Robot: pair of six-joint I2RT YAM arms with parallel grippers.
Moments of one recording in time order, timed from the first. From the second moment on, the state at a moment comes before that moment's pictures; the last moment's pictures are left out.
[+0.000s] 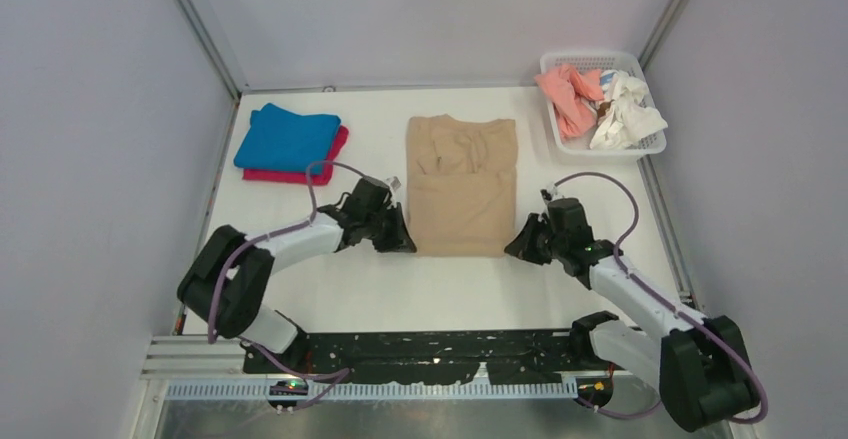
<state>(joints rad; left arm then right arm) -0.60 1.56 0.76 -0.14 0.30 -0.72 0.30 1.05 0.37 -0.14 -0.25 0.63</state>
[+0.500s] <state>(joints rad) -0.63 0.95 0.77 -0.43 0.29 -0.63 0.30 0.70 0.75 -0.69 -0.44 0.40</state>
